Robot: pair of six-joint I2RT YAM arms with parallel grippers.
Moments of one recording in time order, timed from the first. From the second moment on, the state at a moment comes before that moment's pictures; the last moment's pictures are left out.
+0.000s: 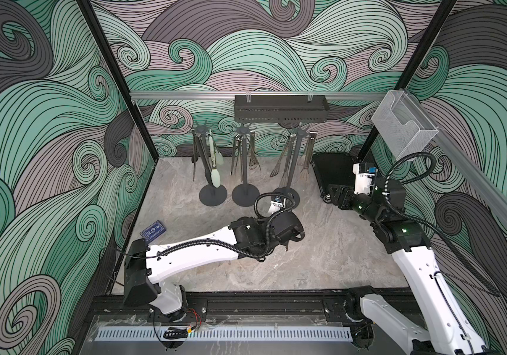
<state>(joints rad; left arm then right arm) -1.24 1.52 1.45 -0.79 -0.63 -0.72 0.14 0.91 1.05 -0.57 -0.17 0.22</state>
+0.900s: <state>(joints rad) -1.25 1.33 1.32 -0.46 -0.82 -0.47 0.14 0.92 1.06 -0.59 -0.30 0.22</state>
